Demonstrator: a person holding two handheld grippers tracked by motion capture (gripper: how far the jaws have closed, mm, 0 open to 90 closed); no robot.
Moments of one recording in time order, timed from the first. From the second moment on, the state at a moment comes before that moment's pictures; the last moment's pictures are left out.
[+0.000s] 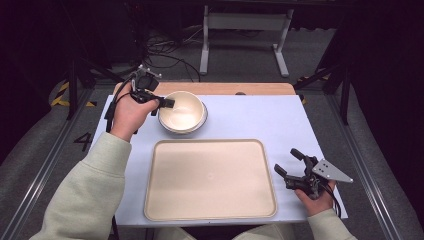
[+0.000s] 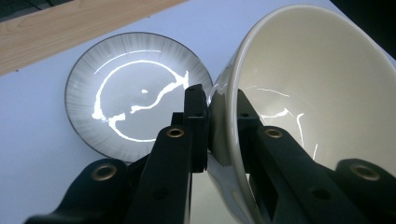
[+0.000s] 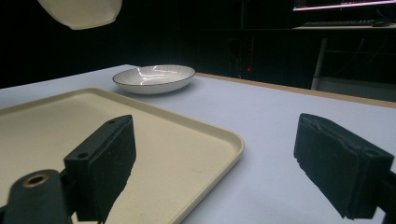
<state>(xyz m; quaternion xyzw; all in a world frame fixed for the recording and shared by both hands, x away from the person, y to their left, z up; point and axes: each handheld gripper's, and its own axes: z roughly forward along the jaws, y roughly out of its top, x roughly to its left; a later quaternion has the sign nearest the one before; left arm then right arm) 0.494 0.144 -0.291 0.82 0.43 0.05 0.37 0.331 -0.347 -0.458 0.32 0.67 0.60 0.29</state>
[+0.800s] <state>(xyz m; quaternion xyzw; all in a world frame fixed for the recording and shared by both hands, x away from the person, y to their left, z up) 0.463 0.111 -0.286 0.88 0.34 0.02 0.35 0.331 -0.347 -0.458 0.32 0.67 0.60 0.29</state>
